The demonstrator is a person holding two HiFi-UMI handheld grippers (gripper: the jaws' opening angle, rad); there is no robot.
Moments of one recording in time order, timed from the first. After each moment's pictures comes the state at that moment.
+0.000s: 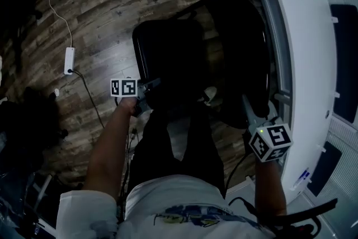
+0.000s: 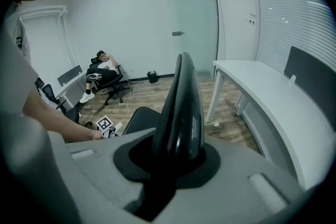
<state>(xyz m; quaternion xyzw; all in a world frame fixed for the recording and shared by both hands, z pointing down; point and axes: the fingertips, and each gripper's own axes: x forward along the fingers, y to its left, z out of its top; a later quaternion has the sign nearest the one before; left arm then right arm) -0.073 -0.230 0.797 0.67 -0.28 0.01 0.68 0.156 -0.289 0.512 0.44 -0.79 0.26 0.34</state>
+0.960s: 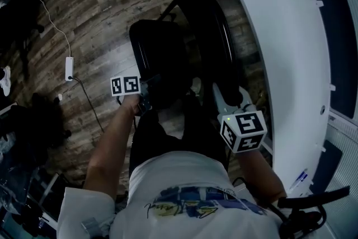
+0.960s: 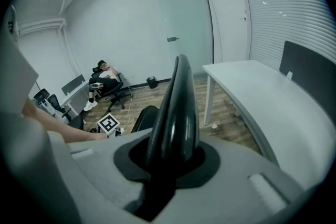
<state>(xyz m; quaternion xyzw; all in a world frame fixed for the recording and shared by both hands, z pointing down) 0.055 -0.281 0.714 0.65 -0.34 0.06 0.67 0.227 -0.318 0.485 0.42 -0.80 0.28 0.31</state>
